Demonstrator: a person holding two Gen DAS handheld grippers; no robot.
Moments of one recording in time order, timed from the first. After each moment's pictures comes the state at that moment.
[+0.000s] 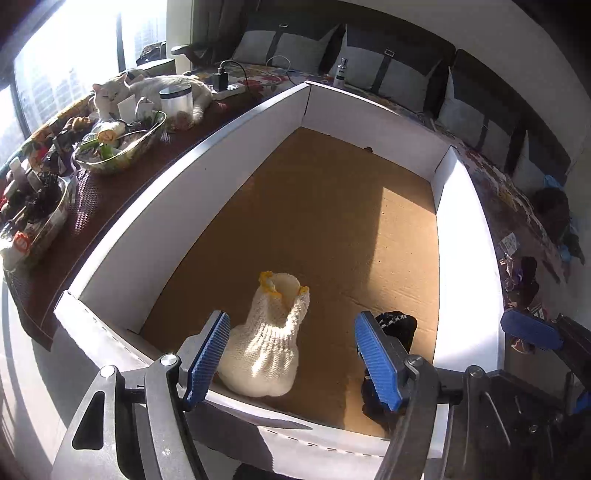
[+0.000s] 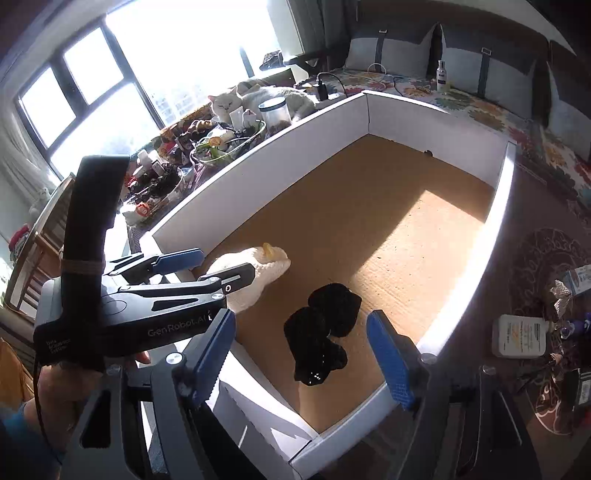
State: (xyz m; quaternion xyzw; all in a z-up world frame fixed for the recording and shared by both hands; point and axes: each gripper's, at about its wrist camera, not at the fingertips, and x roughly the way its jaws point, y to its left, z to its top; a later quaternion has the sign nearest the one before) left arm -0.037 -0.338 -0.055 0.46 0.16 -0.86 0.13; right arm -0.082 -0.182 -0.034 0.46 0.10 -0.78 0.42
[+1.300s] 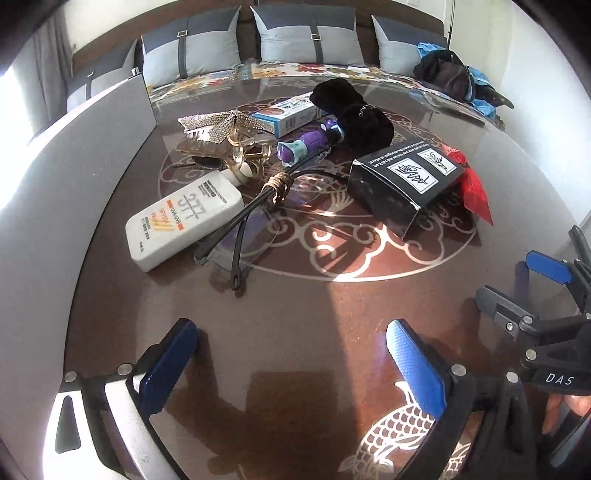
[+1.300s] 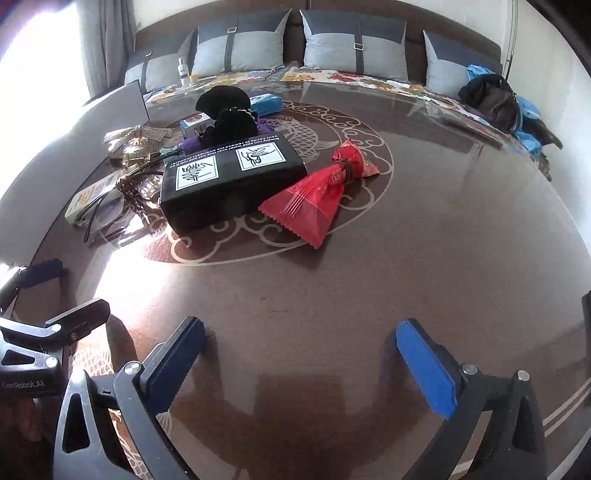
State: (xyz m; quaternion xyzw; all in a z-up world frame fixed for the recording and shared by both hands) left arm -0.137 0.008 -0.139 0.47 -0.03 -0.88 -0.06; right arm -0.134 0.200 -0.148 0.46 0.05 -0.88 0.07
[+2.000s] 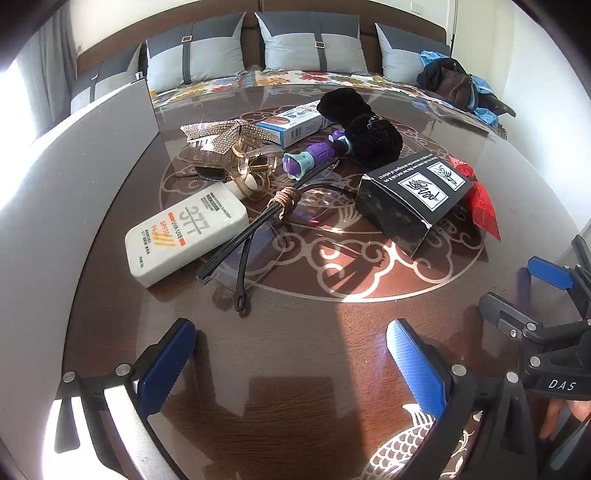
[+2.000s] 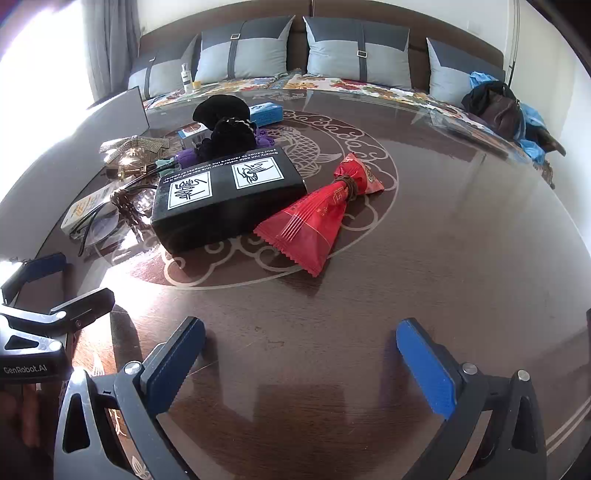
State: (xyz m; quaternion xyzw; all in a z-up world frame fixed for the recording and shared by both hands) left arm -0.142 0.005 -0.142 0.46 -0.03 -0.88 -0.05; right arm -0.145 0.200 -0.149 0.45 0.05 -0.89 0.08
